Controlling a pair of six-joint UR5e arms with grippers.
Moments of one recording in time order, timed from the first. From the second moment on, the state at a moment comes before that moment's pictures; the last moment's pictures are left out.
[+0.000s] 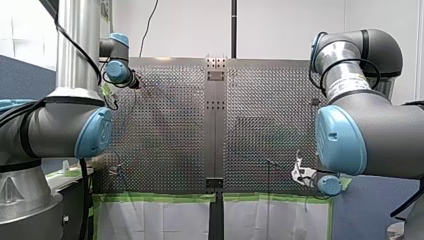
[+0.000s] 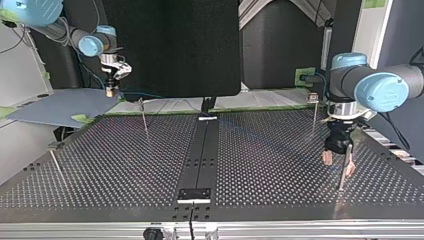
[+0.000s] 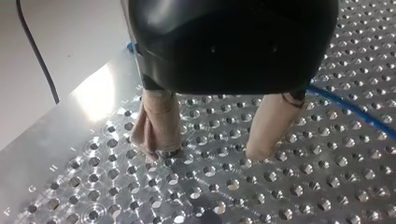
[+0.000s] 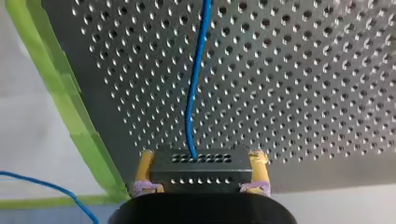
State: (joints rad) left arm 0.16 -1.65 -1.74 -2.89 -1.49 -2.13; right arm 1.62 -0.62 1.79 -1.06 1.37 1.75
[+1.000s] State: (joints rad) left arm 0.14 -1.64 -1.78 -2.93 -1.67 -2.32; right arm 1.64 -0.61 1.79 -1.06 1.14 1.76
